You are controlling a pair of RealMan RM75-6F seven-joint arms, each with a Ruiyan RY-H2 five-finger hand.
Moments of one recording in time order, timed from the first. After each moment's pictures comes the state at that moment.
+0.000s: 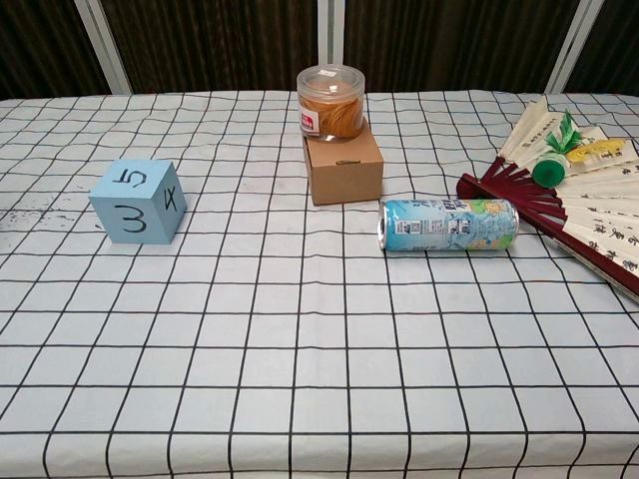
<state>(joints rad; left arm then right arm) -0.07 -1.20 -0.03 -1.73 1.50 1.51 0.24 0.08 -1.06 0.04 -1.64 -1.55 1.48 0.01</state>
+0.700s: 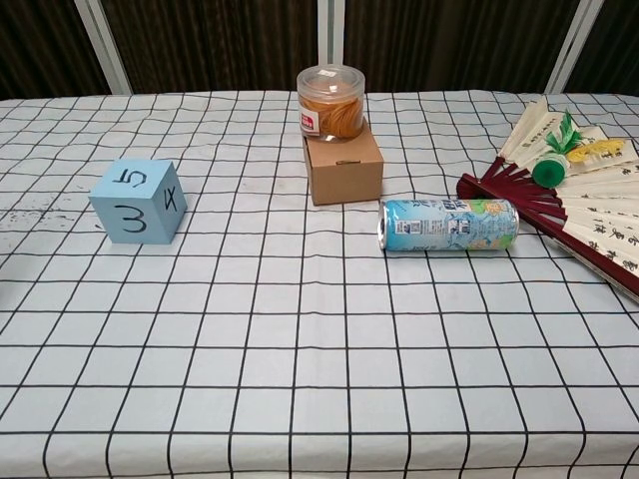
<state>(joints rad) -0.13 -1.19 0.01 -1.80 1.53 1.35 0.25 0.08 -1.05 0.05 -1.66 -1.55 1.48 0.00</state>
